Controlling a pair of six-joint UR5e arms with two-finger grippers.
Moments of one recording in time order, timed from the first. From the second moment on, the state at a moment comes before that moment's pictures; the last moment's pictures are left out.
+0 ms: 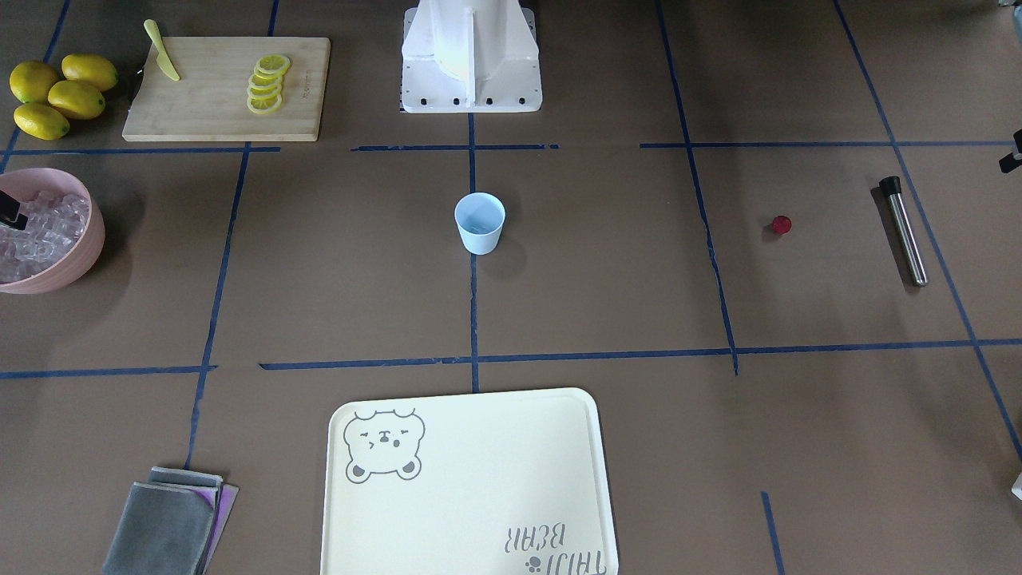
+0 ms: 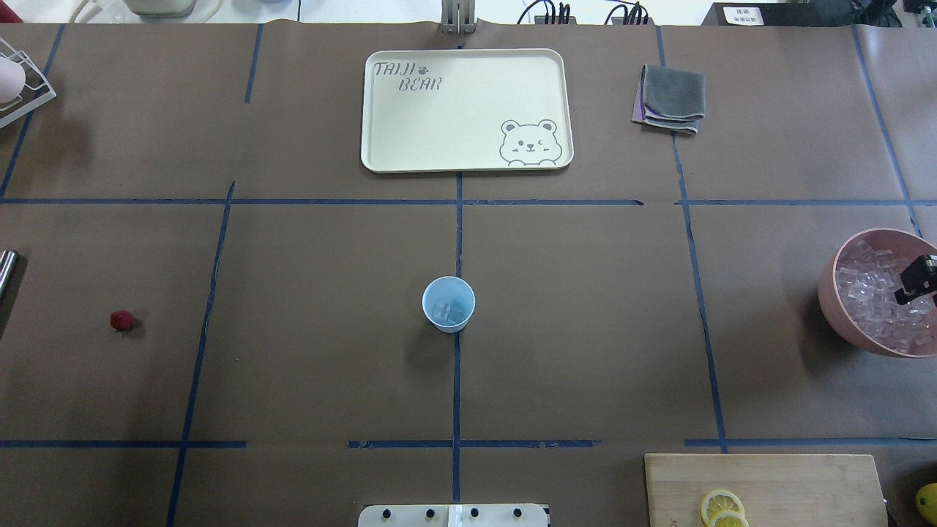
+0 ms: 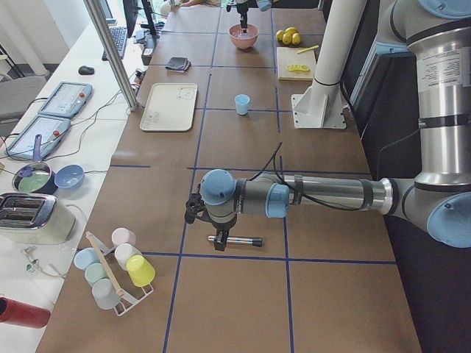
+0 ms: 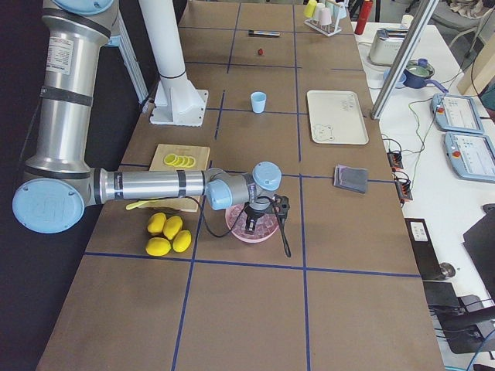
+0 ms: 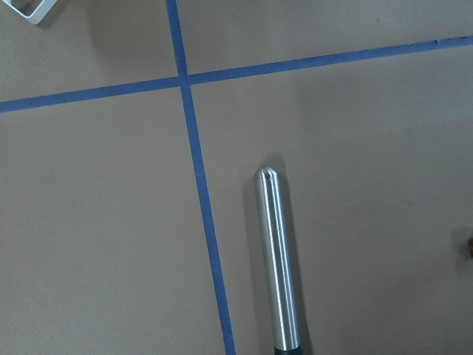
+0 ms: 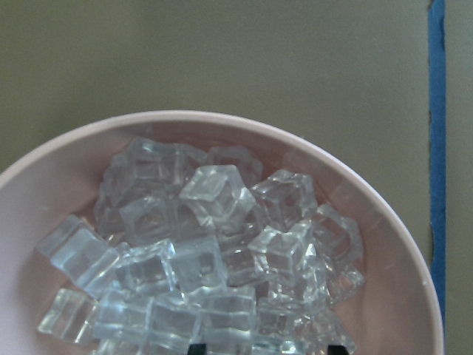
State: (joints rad) left arm -1.51 -1.41 -1.76 -1.62 -2.45 0.08; right arm 1.17 -1.75 1.75 -1.36 2.36 0.54
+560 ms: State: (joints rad) left arm -1.51 -1.41 -1.76 -1.62 -2.45 0.08; right arm 1.17 -1.75 1.74 -1.36 2.37 0.52
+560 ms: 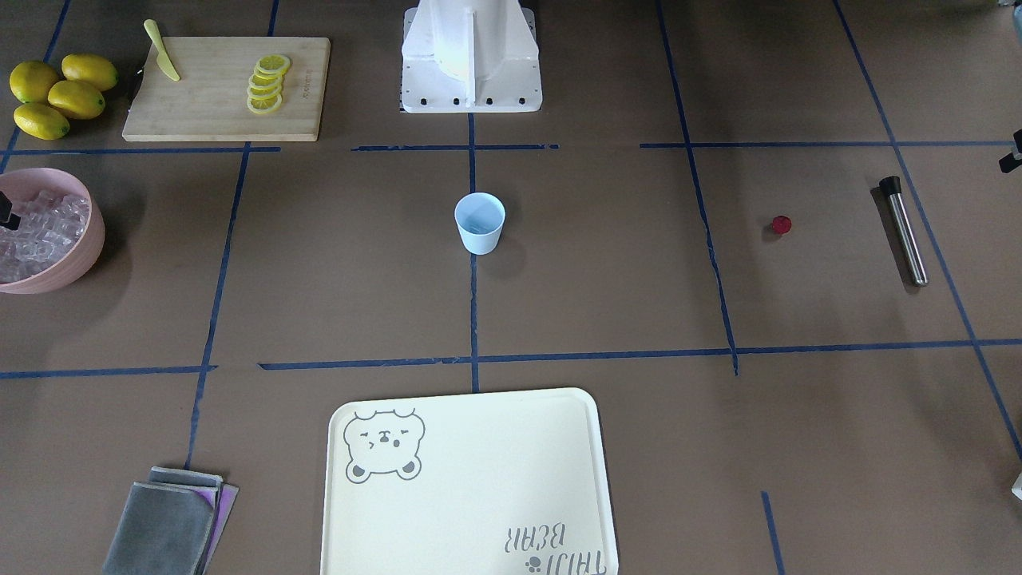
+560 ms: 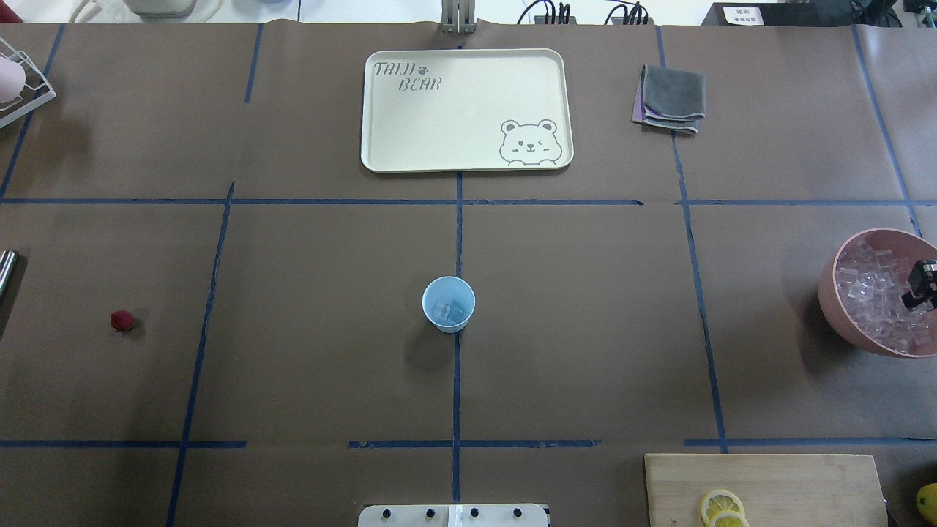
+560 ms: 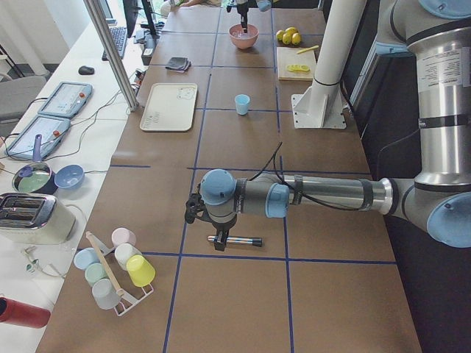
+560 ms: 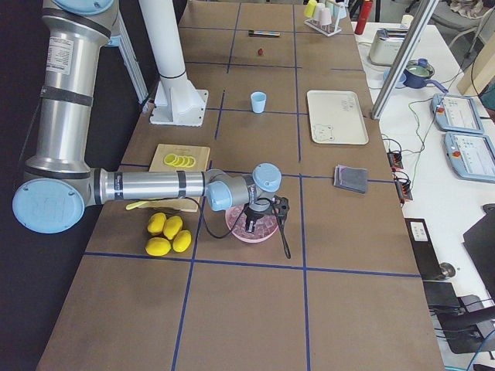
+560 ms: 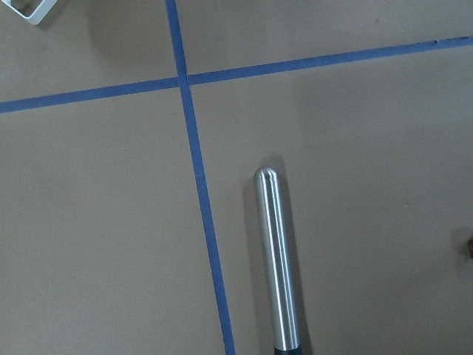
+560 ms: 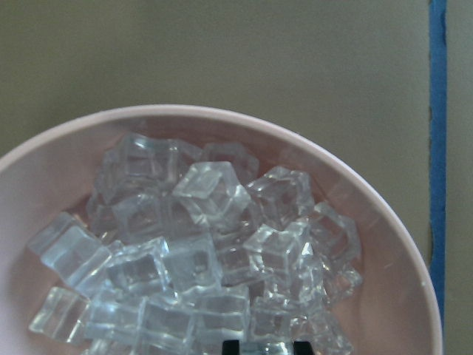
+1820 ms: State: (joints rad) left arm -1.51 -1.41 -1.76 -1.63 -2.48 0.08; right arm 0.93 -1.22 1.92 -1.41 2.35 1.42
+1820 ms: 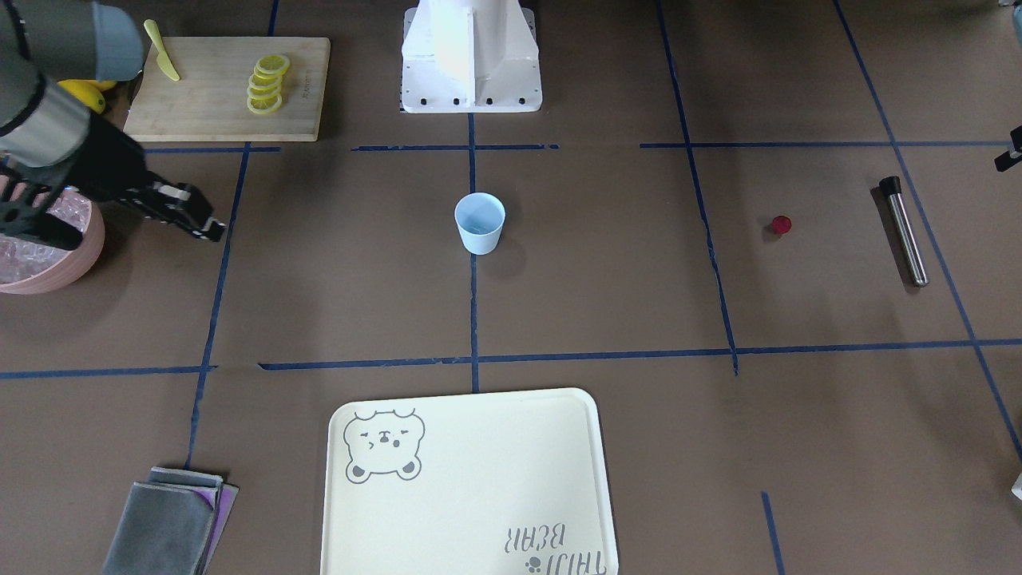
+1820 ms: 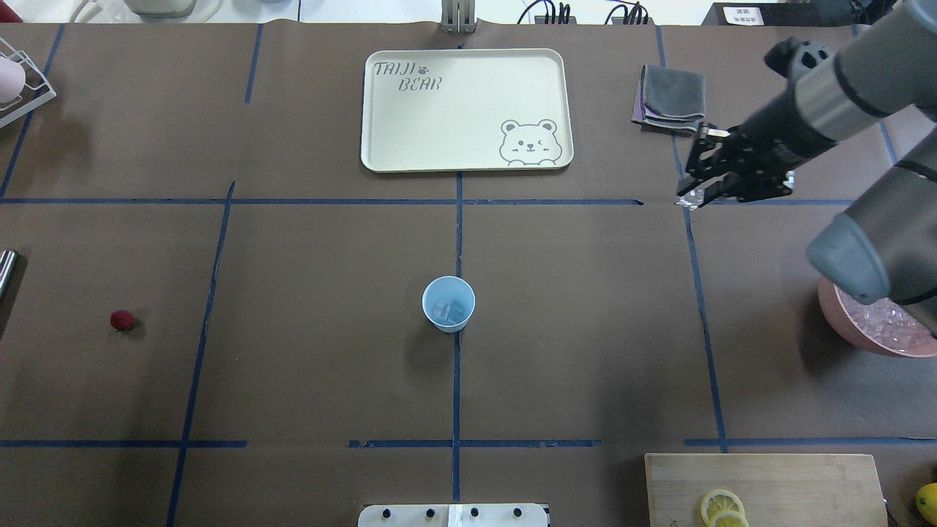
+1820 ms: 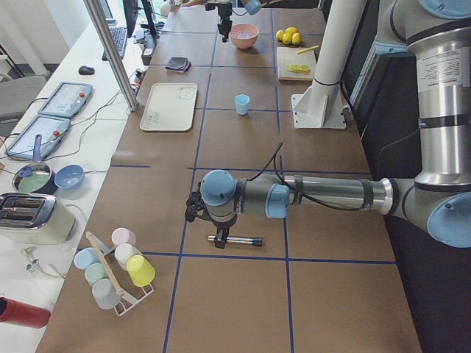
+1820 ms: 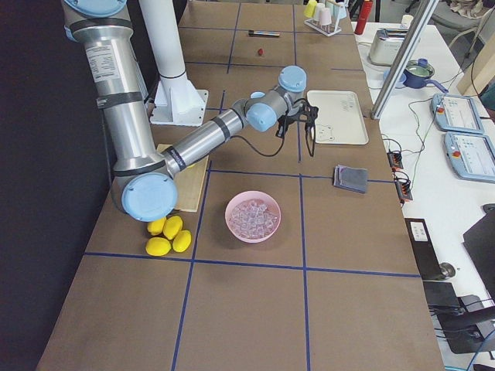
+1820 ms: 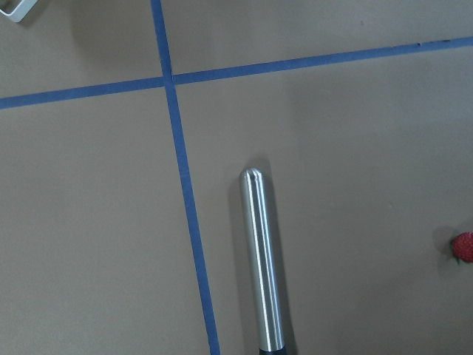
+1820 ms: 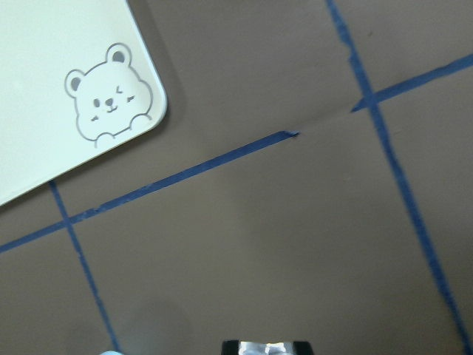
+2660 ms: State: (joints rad) left arm -1.51 -1.35 -1.74 -1.91 -2.48 0.07; right arm 0.45 -0.88 1.74 -1.40 1.87 1.81
